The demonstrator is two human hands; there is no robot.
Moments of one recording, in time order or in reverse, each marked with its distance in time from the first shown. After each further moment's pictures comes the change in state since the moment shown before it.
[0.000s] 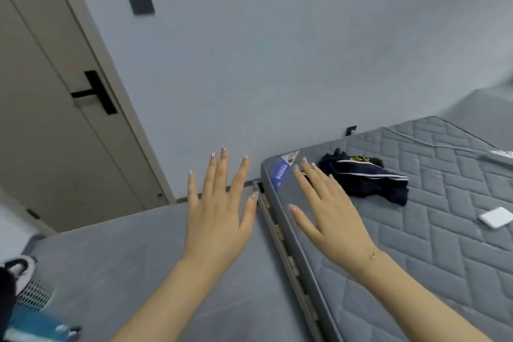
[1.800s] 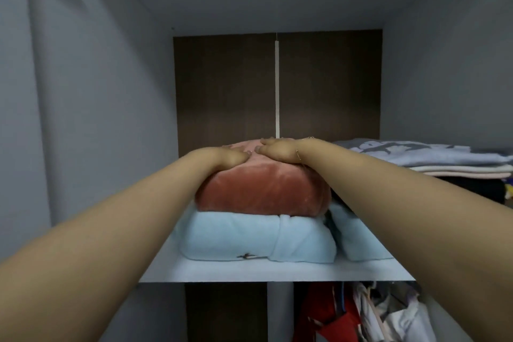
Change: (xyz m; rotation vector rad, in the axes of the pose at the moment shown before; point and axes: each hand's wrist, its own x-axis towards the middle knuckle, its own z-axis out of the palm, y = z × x) left_hand -0.558 -0.507 -0.712 0.396 0.184 -1.885; right_hand -0.003 -1.179 -0.101 0.395 -0.574 -1.629
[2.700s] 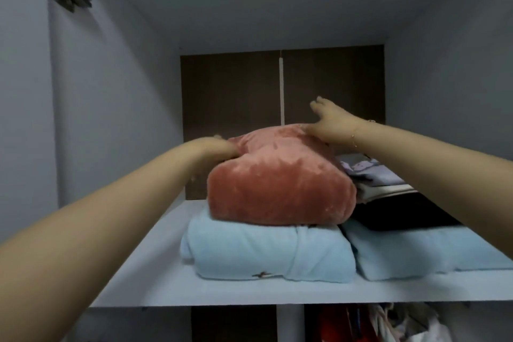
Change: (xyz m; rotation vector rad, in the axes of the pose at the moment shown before) left_hand -0.043 -0.001 -0.043 -0.360 0.166 -0.058; right_hand -0.059 0.010 -0.062 0.166 0.432 0.105
